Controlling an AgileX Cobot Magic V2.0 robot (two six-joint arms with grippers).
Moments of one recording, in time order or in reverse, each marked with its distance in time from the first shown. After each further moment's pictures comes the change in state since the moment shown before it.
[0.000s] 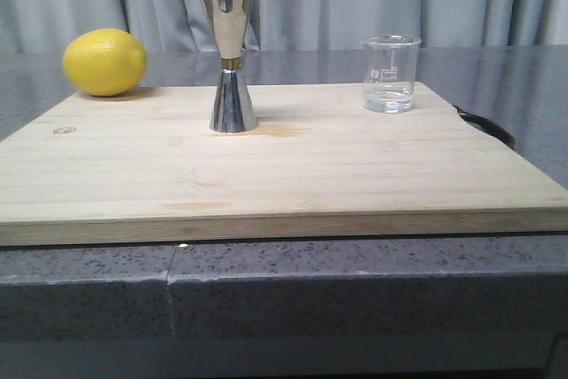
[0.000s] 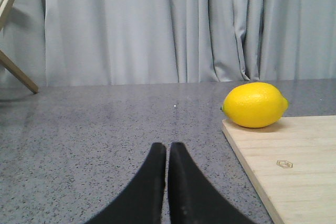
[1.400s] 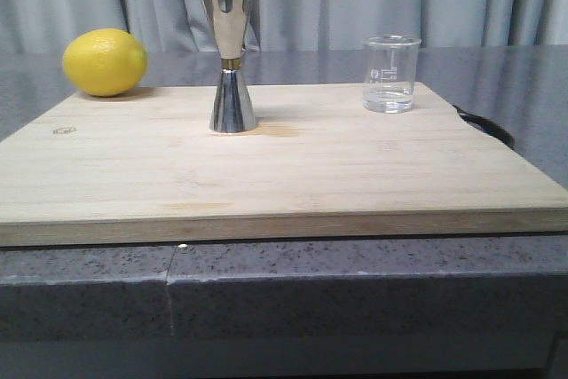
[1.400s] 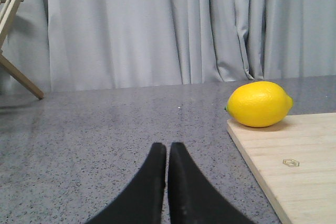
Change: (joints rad) left arm 0.000 0.000 0.000 -0.143 -0.004 0.177; right arm -0.054 -0.087 0.053 -0.008 -0.021 0.000
